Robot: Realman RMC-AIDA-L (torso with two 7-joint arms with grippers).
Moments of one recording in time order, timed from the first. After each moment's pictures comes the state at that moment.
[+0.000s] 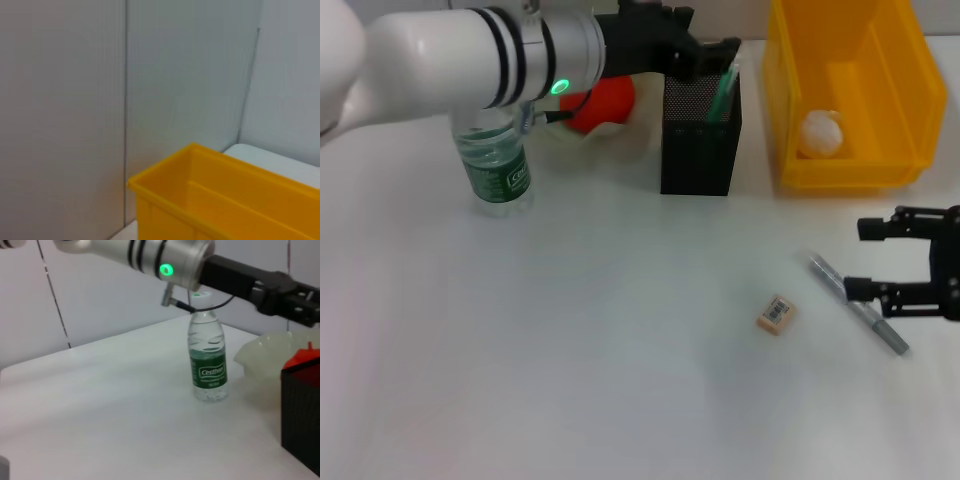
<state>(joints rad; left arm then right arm) -0.67 -2.07 1.65 1.02 1.81 0.59 -2.10 0.30 2.08 -0.73 -1.06 -2.01 -1.78 1.45</state>
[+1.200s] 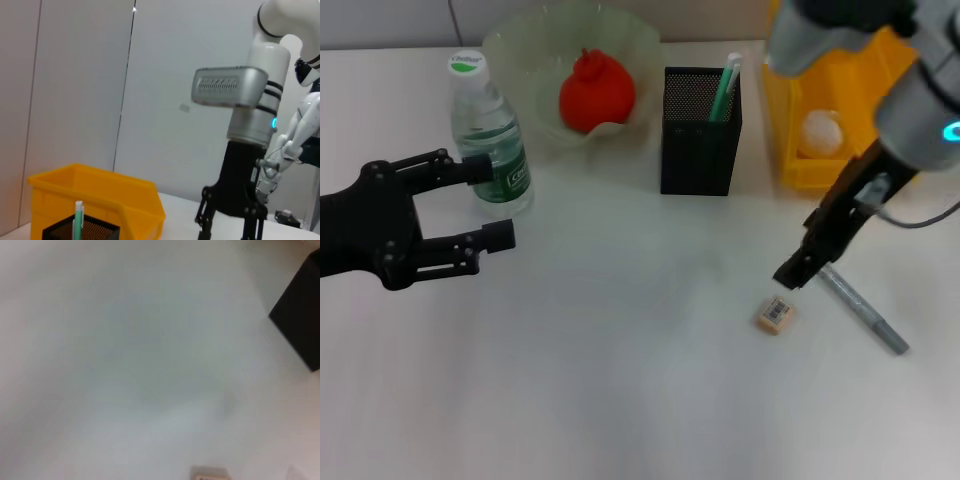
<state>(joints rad) -0.30 -1.98 0.89 0.84 1.61 1.80 -1.36 0.80 2.08 -1.40 -1.41 -2.62 -1.86 2.61</state>
